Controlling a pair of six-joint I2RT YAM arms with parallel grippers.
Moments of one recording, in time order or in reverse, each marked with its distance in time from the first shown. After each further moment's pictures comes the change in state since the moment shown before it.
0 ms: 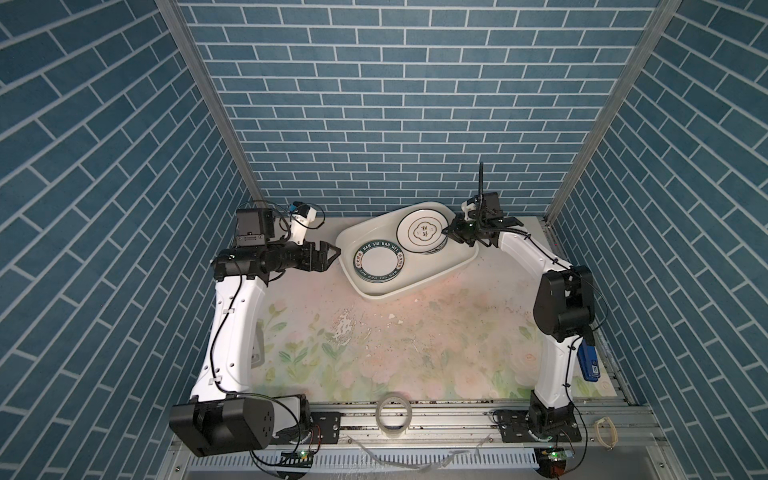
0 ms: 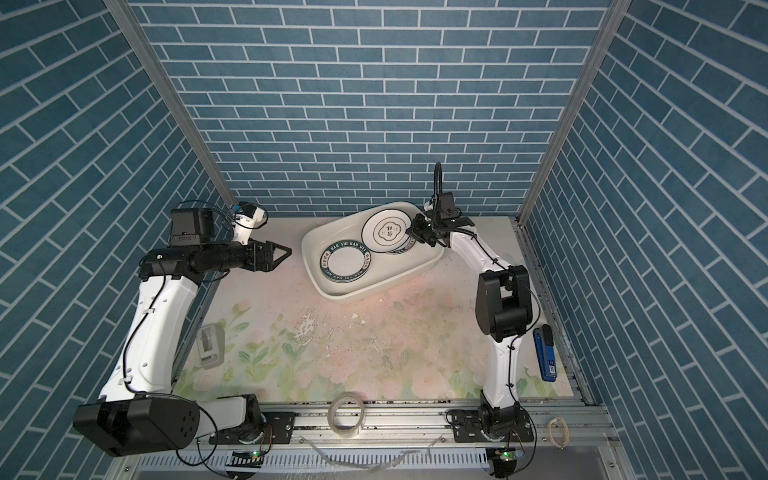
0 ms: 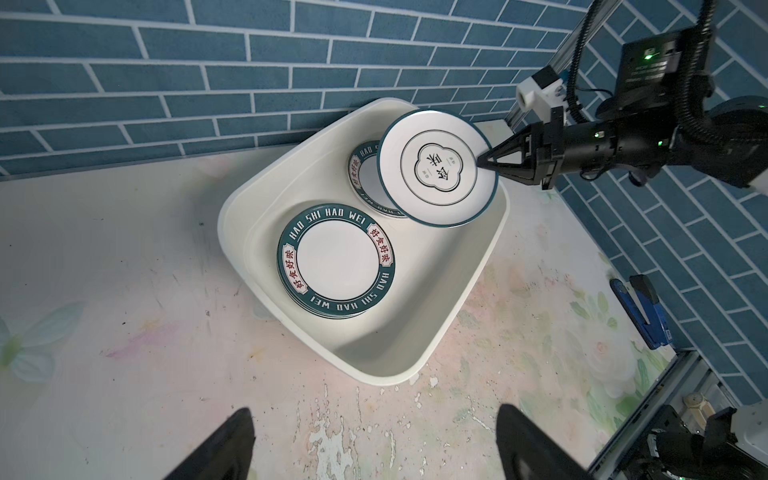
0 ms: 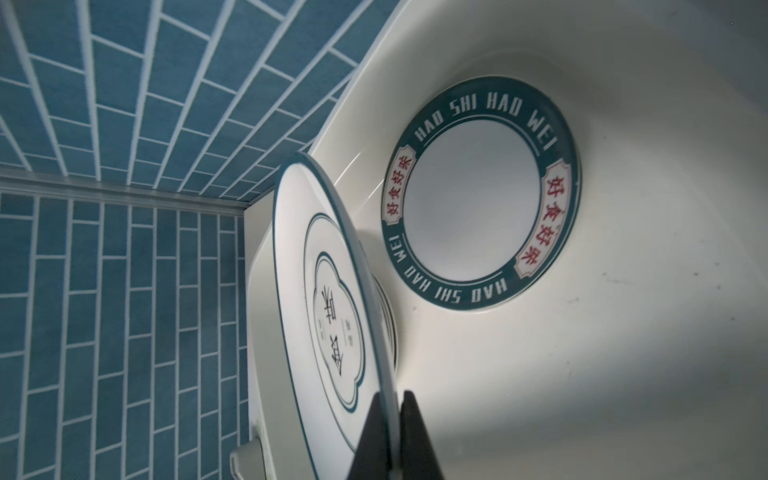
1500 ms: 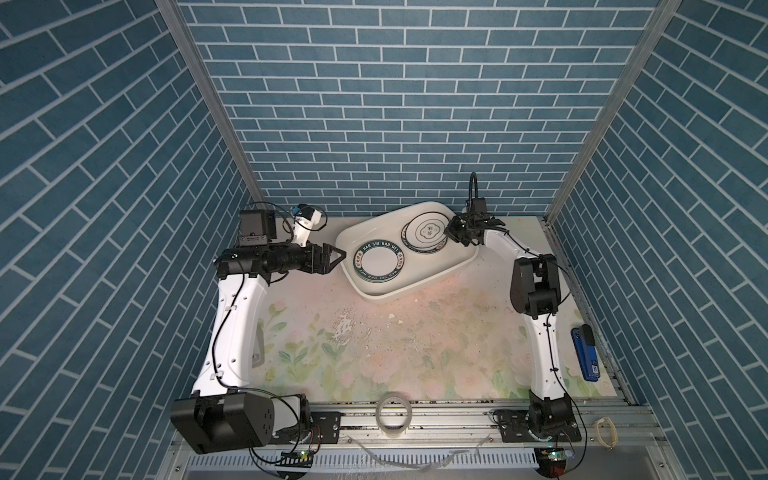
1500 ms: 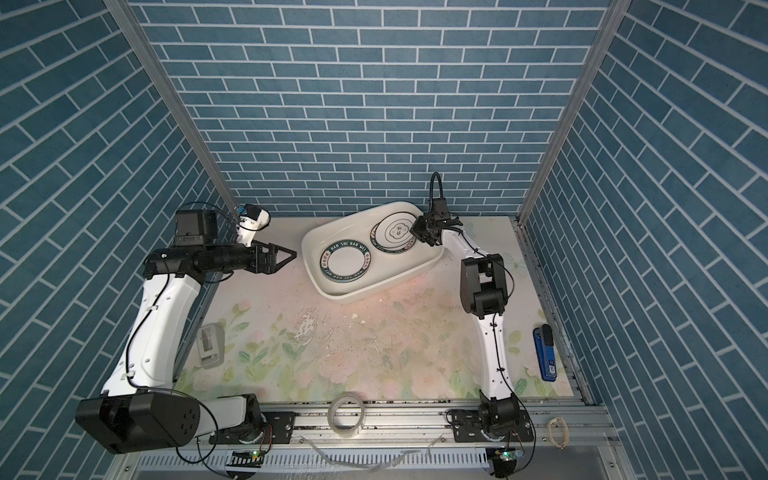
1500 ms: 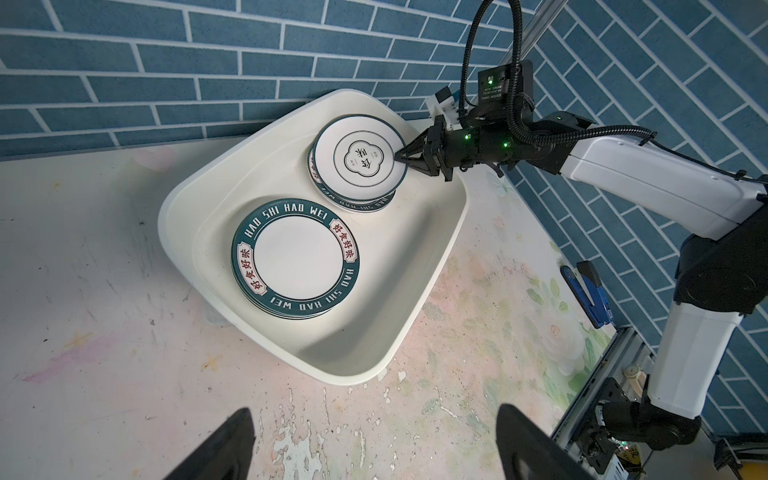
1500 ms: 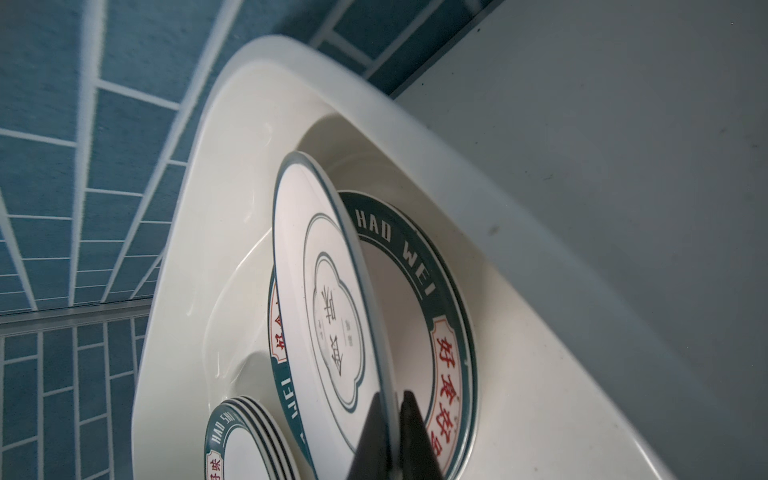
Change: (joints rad) left arm -0.001 0.010 -0.024 -0.004 0.110 0.008; right arm -0.028 0.339 0.272 0.043 0.123 0.082
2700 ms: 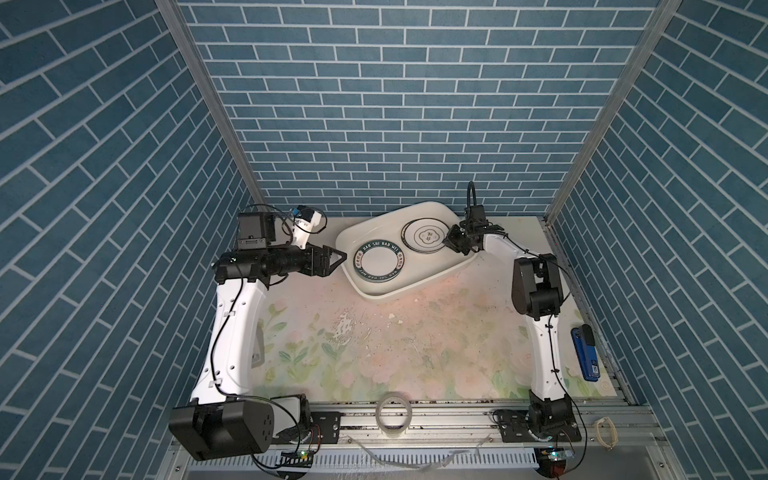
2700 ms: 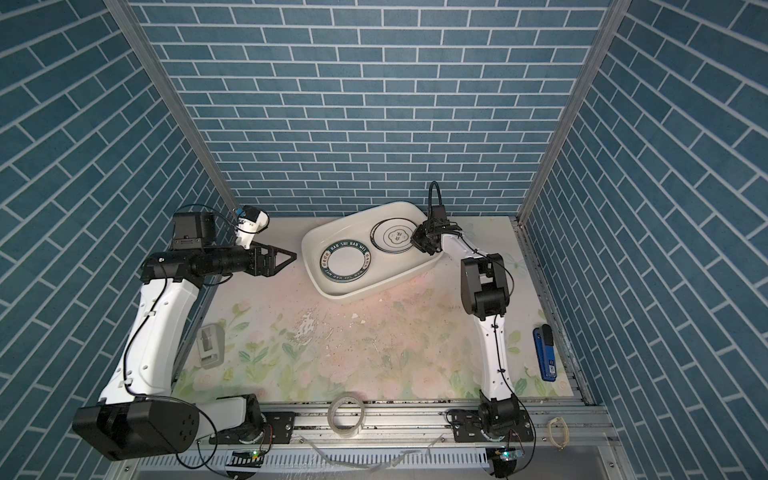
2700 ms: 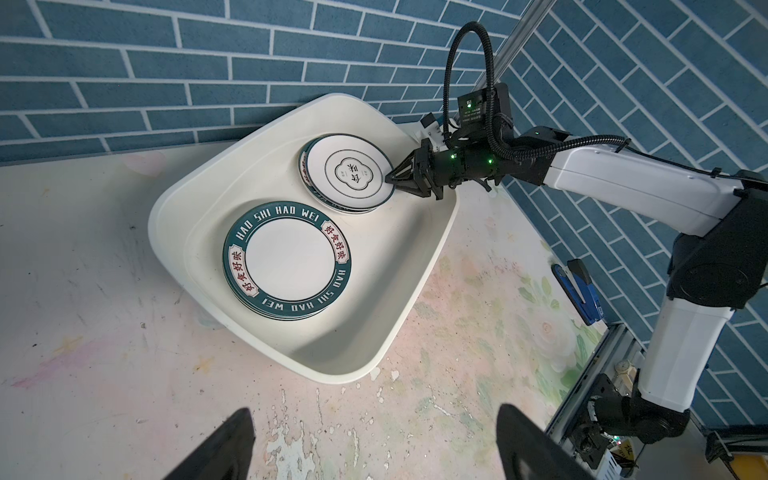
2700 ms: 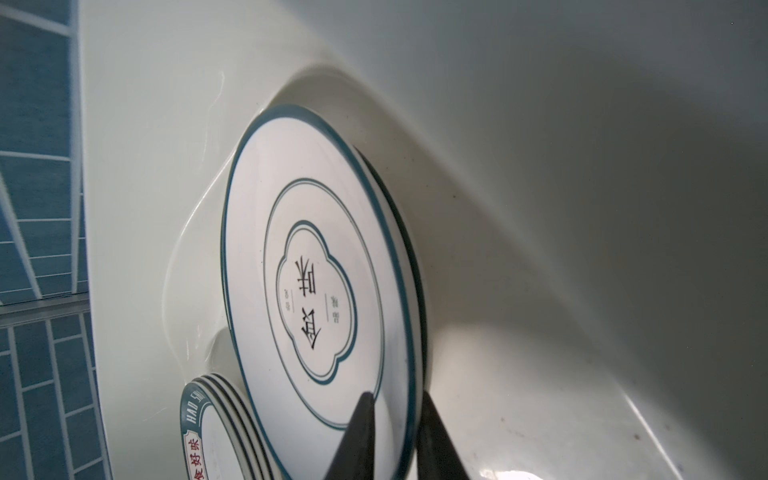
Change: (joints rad) left arm 0.000 -0.031 -0.020 0.001 0.021 0.000; right arm 0.005 -0.037 -0.123 0.005 -0.018 0.018
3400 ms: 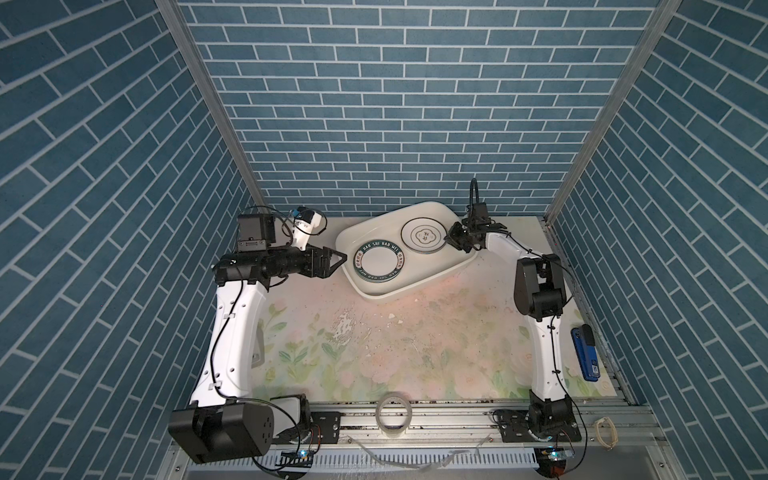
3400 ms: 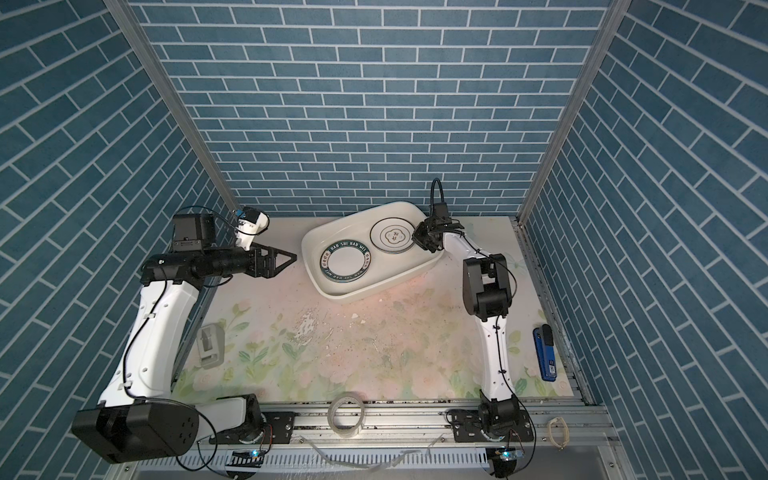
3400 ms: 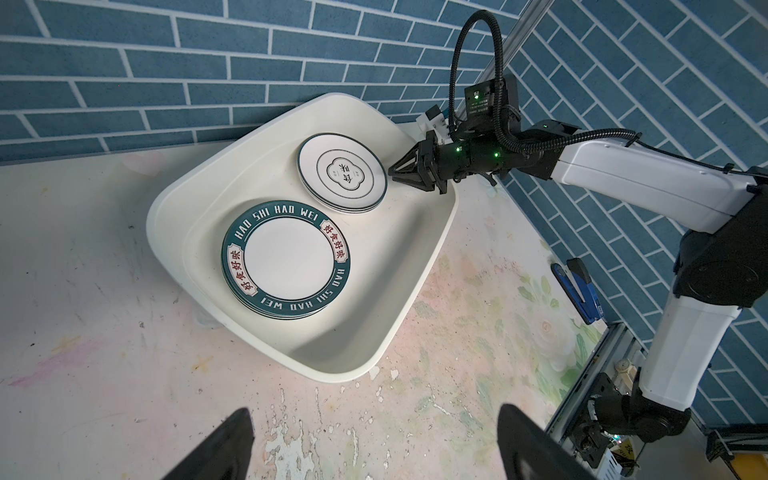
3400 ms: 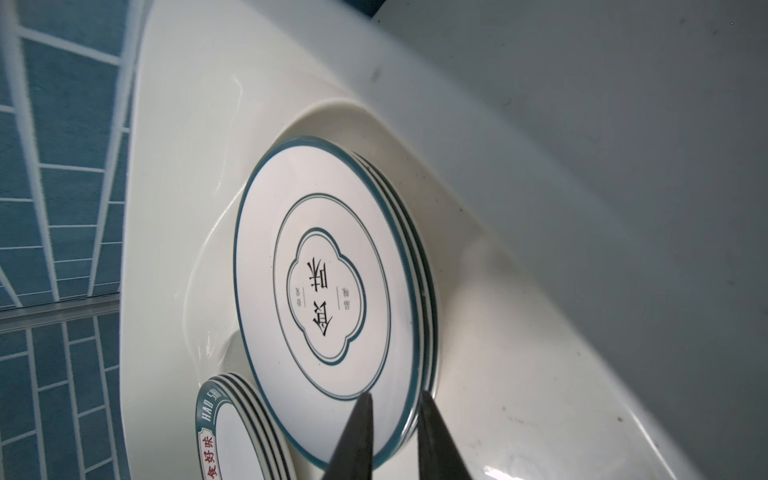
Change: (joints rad) left arm 0.000 -0.012 -0.013 0.006 0.000 0.000; right arm 0.000 -0.026 -0.005 -0.003 0.005 -0.004
